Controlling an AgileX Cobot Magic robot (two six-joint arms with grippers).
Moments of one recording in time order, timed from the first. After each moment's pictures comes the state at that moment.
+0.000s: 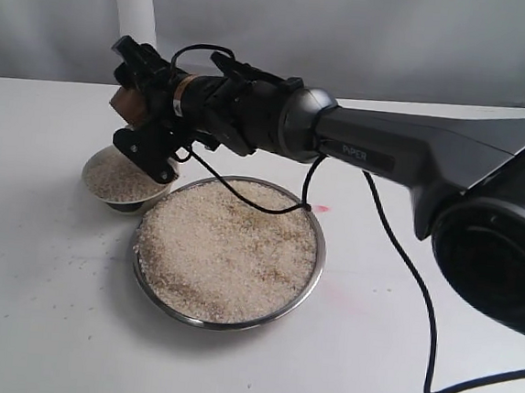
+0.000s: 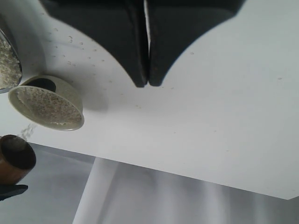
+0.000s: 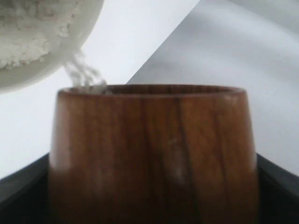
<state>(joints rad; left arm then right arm) 0.08 0.00 0.00 0.20 0.36 -0.39 0.73 2.37 -1.91 -0.40 0.06 -1.66</state>
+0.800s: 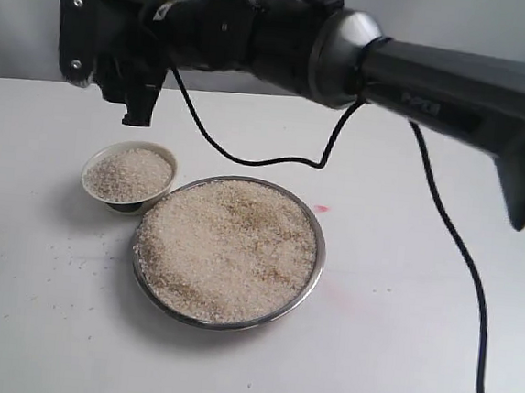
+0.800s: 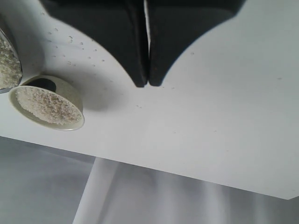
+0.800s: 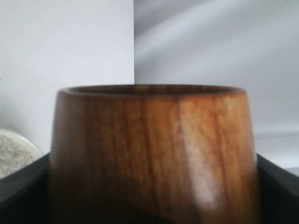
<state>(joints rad) 0.08 0.00 0.00 0.20 0.36 -0.39 0.77 2.17 -1.91 0.46 0.25 -1.59</state>
